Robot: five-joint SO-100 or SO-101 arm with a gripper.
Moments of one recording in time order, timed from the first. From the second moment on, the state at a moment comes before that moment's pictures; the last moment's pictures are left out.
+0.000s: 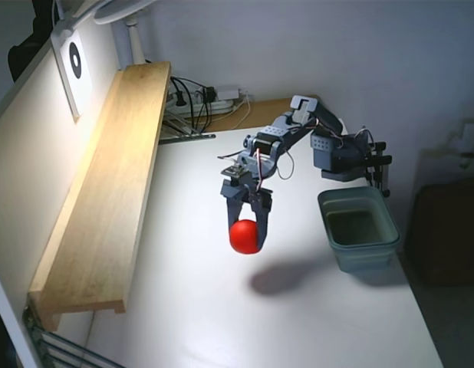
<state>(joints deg) -28.1 43.9 31.2 54.8 -90.1</state>
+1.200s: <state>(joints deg) -28.0 66.3 67.9 41.6 -90.1</state>
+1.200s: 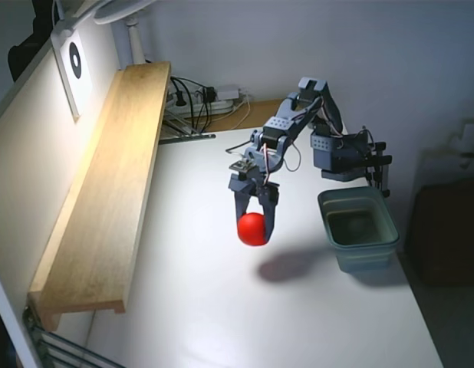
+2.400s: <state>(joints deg) -29.9 99.0 87.7 51.9 -90.1</state>
